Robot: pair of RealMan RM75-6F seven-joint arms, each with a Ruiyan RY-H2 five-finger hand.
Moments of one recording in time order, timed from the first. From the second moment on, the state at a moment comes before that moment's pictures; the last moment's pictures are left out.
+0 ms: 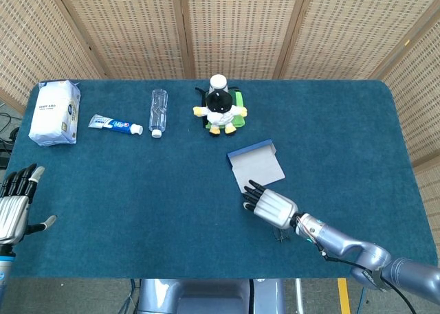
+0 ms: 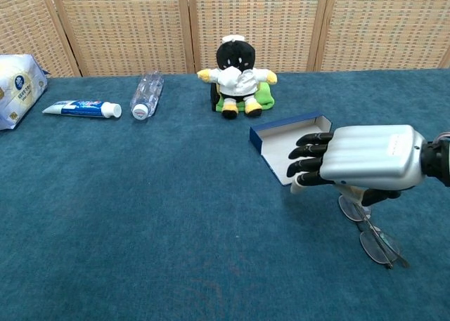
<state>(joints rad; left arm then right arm) -0.12 -1.13 -0.08 -1.66 1.40 1.40 0.11 0.74 -1.37 0.06 -1.41 -1.85 0.73 -0.31</state>
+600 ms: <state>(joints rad) -0.13 -1.13 -0.07 -1.67 1.40 1.38 0.11 0.71 -1.34 0.00 -1.36 -1.79 0.76 -0.35</state>
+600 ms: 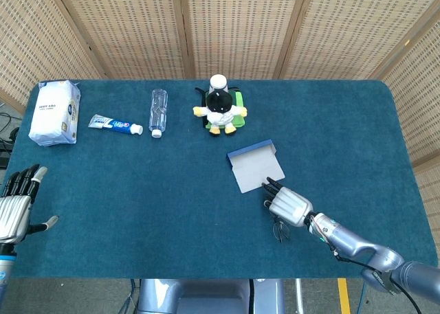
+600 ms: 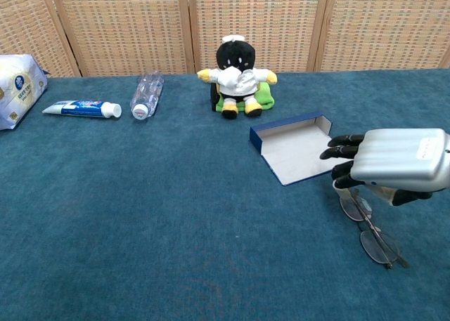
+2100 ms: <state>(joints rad) -0.14 -1.14 -0.06 -1.67 1.40 1.37 0.13 0.66 -1.25 -0.10 -1.33 -1.89 1.03 -0.09</state>
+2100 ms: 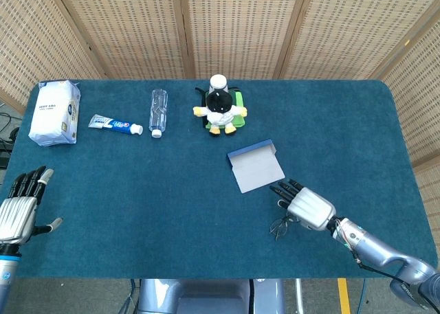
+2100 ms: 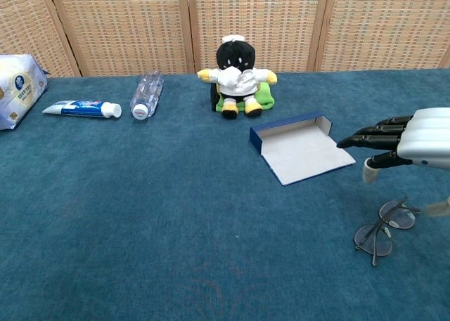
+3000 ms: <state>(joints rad) -0.15 -1.14 -0.05 -1.67 1.40 1.37 0.14 0.66 -1.46 -0.20 -1.00 -2.00 1.17 0.05</state>
